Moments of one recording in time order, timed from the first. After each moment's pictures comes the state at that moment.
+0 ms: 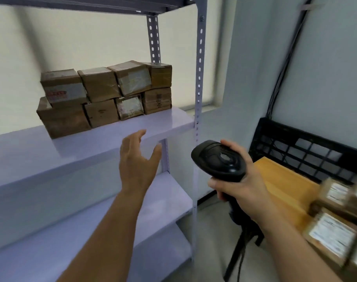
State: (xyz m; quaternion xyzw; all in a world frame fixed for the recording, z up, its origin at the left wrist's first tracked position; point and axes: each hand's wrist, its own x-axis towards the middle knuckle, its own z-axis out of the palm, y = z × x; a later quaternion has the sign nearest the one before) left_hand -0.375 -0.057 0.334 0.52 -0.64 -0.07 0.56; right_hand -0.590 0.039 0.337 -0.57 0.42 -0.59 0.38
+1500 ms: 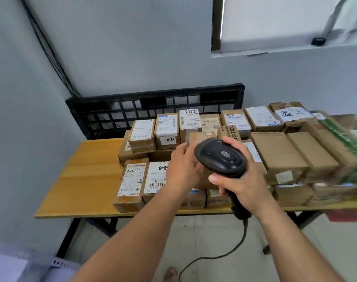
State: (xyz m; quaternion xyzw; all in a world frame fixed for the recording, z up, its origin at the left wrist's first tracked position) left_hand -0.882 0.201 0.238 0.16 -0.93 -0.32 0.11; right_hand -0.893 0.371 0.259 -0.26 0.67 -0.69 0.11
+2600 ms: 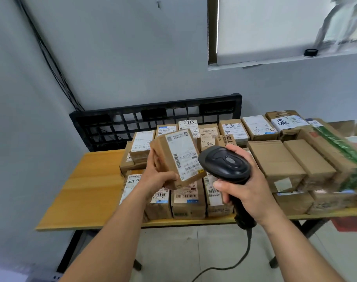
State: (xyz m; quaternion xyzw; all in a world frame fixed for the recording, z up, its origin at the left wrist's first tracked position) left_hand -0.849 0.142 0.255 0.28 -0.72 -0.63 0.04; right_hand -0.896 0.383 0.262 -0.24 0.64 -0.71 0.13
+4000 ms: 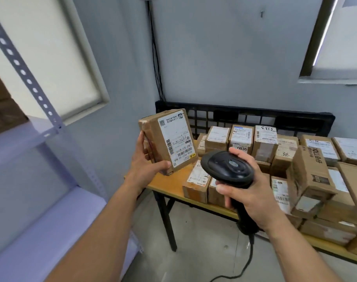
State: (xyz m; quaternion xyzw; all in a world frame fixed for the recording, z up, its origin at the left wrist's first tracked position) left_hand -0.651 0.067 0.306 0.35 -0.75 -0.48 0.31; right_hand -0.794 0.286 0.285 -0.39 0.58 -0.68 0.23
